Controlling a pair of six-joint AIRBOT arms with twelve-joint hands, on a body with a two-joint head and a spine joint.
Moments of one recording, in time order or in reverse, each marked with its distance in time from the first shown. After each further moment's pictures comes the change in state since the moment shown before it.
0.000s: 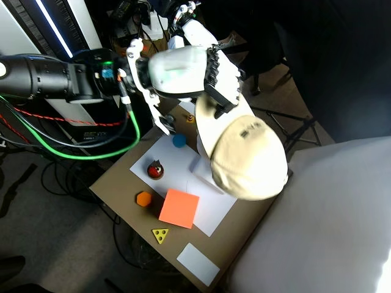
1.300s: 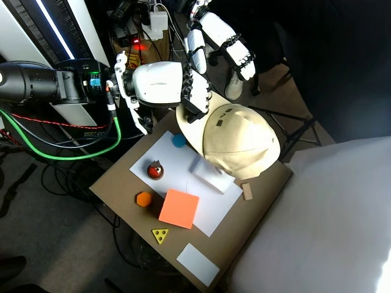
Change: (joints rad) left arm 0.000 0.087 0.018 -0.038 0.002 -0.040; right arm -0.145 -0.008 -0.010 0.035 -0.006 0.025
